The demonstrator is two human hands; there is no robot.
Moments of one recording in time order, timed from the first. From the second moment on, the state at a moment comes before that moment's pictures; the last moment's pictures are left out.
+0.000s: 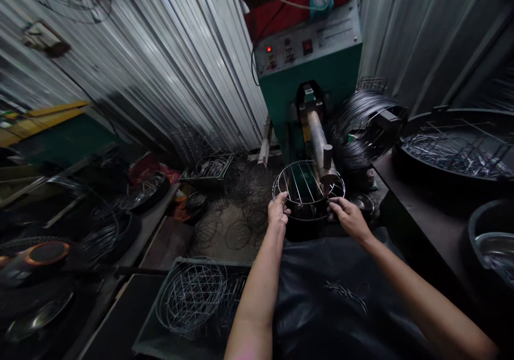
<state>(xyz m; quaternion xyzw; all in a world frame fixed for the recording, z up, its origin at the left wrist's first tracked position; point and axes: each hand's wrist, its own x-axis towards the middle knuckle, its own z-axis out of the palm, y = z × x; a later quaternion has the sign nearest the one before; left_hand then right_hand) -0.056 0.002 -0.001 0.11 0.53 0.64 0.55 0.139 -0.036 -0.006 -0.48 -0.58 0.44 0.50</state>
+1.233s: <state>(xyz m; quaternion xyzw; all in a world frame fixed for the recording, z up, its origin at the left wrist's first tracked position) -0.083 0.016 0.007 0.12 0.57 0.54 0.61 0.221 -0.135 -0.085 -0.54 -0.70 0.43 0.19</state>
